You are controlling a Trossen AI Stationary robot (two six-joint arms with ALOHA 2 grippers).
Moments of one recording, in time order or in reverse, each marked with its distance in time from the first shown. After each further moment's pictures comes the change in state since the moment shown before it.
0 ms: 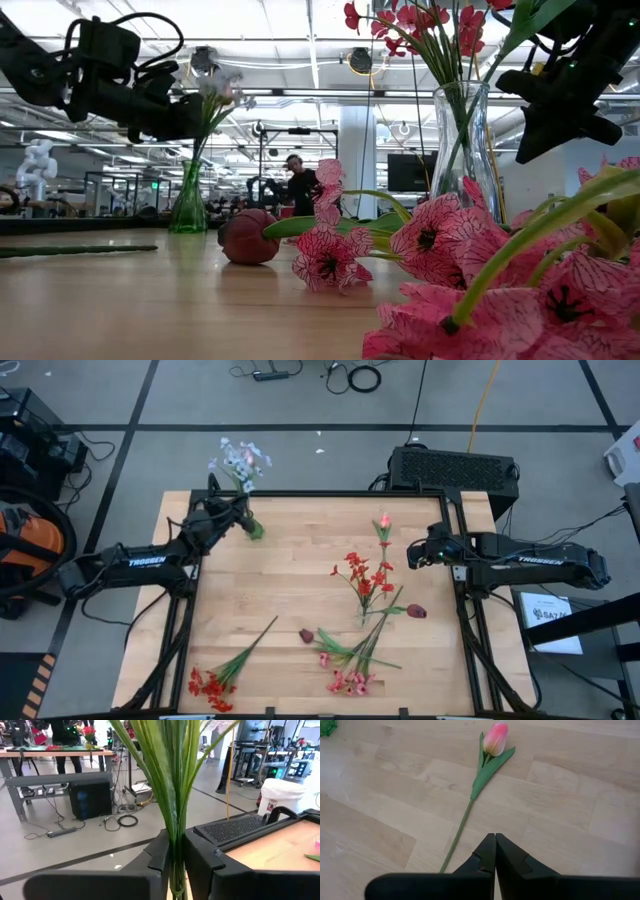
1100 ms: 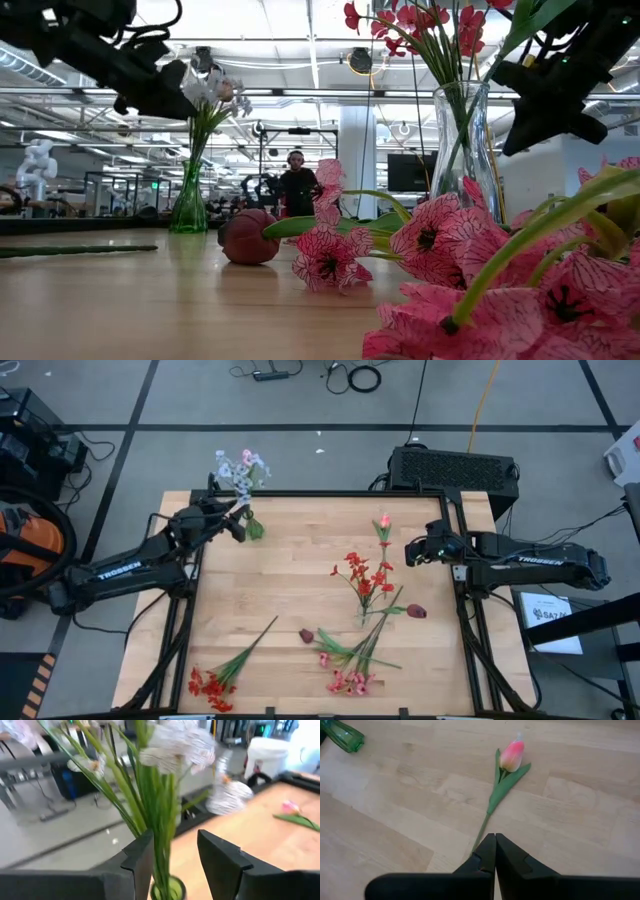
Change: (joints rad) left arm -0.110 -0.353 0.224 -0.800 -0.003 -0.023; right arm -0.011 0.000 0.000 0.094 0.003 -0.034
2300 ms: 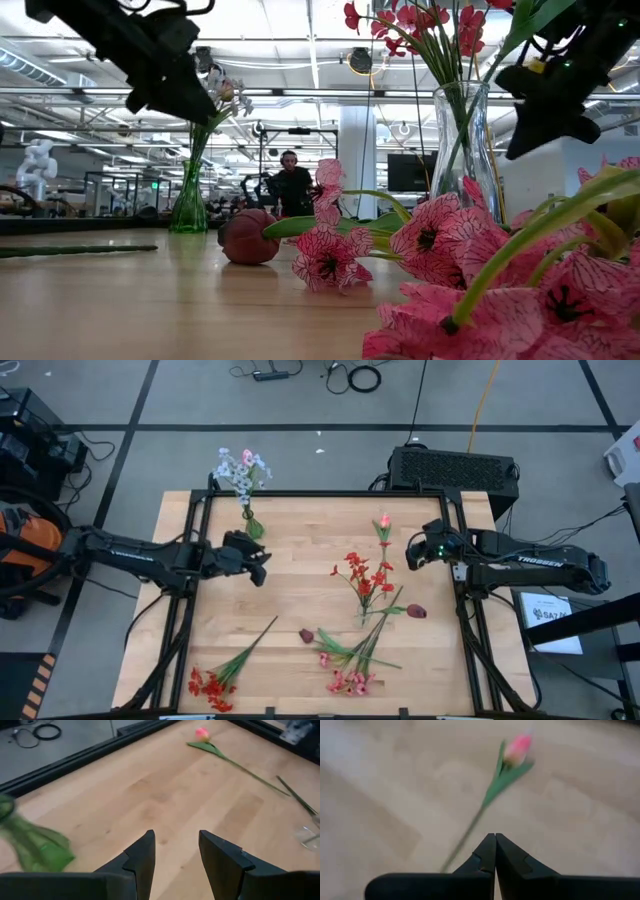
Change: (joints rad) left arm -0.628 0.336 0.218 -0.300 -0.187 -0.501; right arm -0.061 0.000 0.000 -0.017 -0.084 -0.208
